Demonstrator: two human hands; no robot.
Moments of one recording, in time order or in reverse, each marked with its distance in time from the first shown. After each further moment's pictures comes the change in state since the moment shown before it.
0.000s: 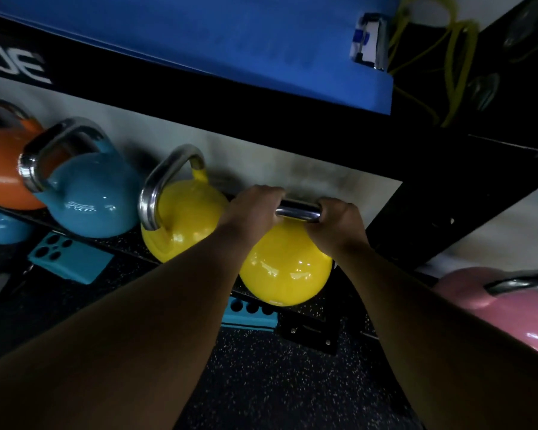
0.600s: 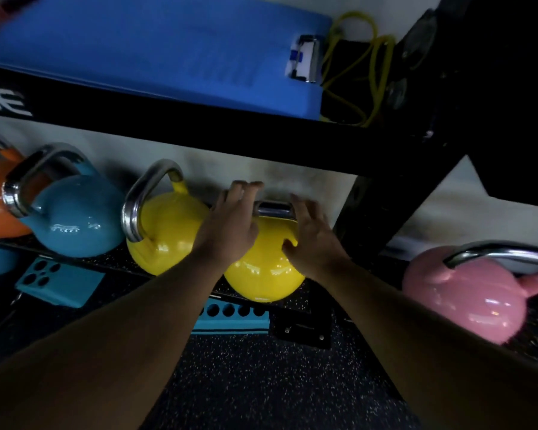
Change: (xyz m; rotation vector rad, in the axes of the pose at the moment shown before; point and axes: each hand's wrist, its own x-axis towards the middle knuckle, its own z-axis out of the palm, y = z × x) left_hand -0.034 0.003 0.007 -0.082 0.126 0.076; right_hand -0.055 0.003 -0.012 0.048 -0.136 -0.021
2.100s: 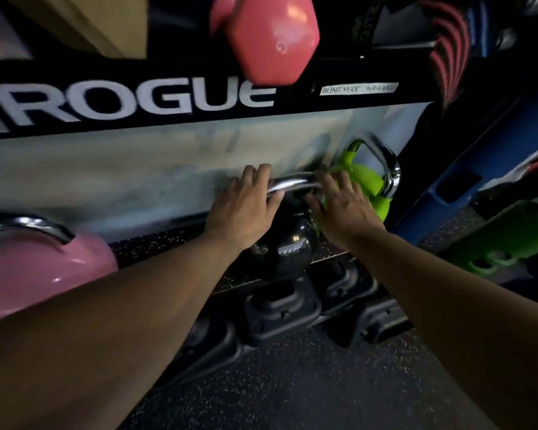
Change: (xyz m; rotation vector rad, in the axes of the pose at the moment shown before) left_hand 0.033 0.729 0.329 -0.052 -0.169 0.493; right_hand -0.333 0.613 -0.393 -0.352 0.328 0.493
